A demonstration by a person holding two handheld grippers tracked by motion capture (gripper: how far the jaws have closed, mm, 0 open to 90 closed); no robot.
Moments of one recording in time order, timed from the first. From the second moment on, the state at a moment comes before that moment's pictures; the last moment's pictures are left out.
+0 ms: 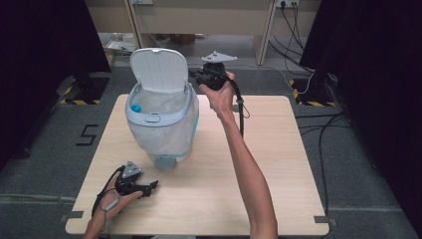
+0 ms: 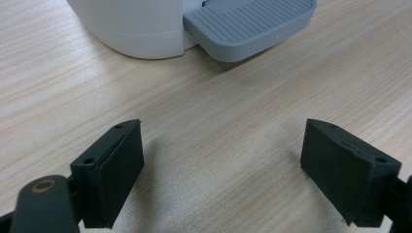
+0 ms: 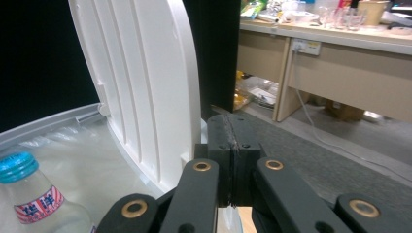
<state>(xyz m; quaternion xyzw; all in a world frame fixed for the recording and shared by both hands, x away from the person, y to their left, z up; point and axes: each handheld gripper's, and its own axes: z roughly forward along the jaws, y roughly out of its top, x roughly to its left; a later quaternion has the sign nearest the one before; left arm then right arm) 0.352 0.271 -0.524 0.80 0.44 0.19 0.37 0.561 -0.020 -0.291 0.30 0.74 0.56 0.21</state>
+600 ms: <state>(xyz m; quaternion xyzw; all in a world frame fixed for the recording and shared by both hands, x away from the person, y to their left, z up) 0.352 0.271 -0.524 0.80 0.44 0.19 0.37 0.572 -0.023 -0.291 0.27 0.74 0.60 0.16</state>
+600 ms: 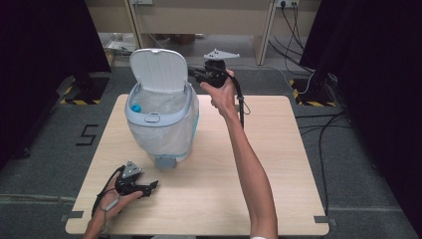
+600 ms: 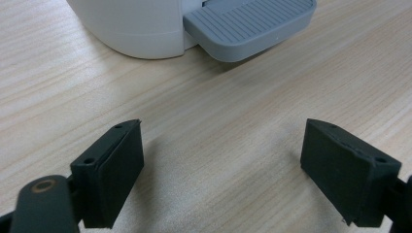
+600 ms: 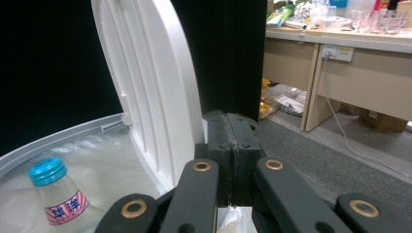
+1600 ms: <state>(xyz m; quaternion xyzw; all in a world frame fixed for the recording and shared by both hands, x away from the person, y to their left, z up) 0.352 0.271 -0.525 0.80 0.44 0.19 0.37 0.502 0.001 -0.298 0.19 0.78 0.58 0.14</state>
